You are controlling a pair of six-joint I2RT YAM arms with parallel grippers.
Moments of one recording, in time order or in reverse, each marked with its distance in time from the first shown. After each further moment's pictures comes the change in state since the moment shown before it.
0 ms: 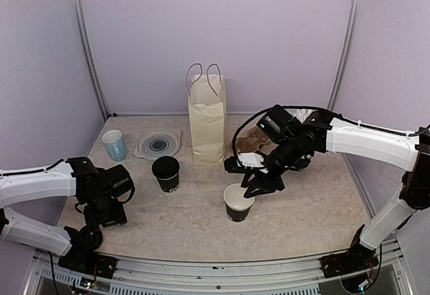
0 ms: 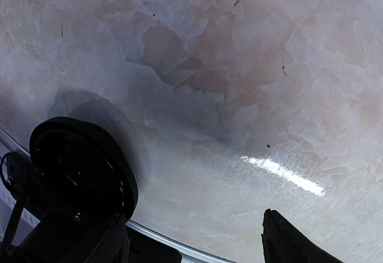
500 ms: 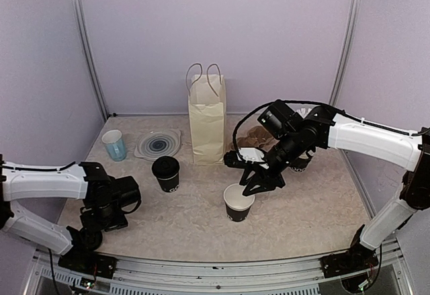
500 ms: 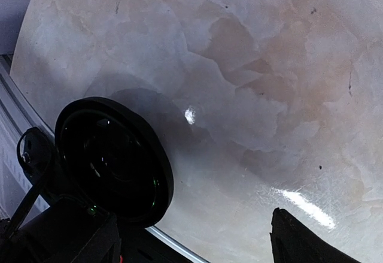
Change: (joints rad) left arm -0.094 0.108 -0.022 -0.053 -0.066 -0.227; right arm -0.007 -0.006 0.057 -0.037 -0.060 0.027
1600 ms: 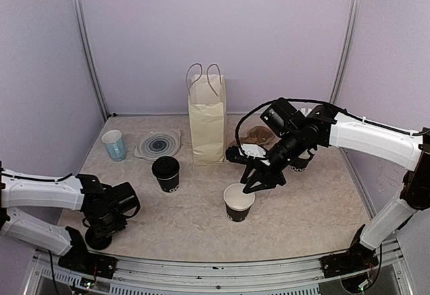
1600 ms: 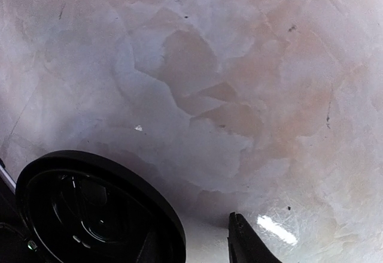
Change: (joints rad) left arm -0.004 -0.073 -0.154 0.260 -0.058 -0.087; right arm -0.028 -0.005 -0.001 0.003 -0.042 0.041
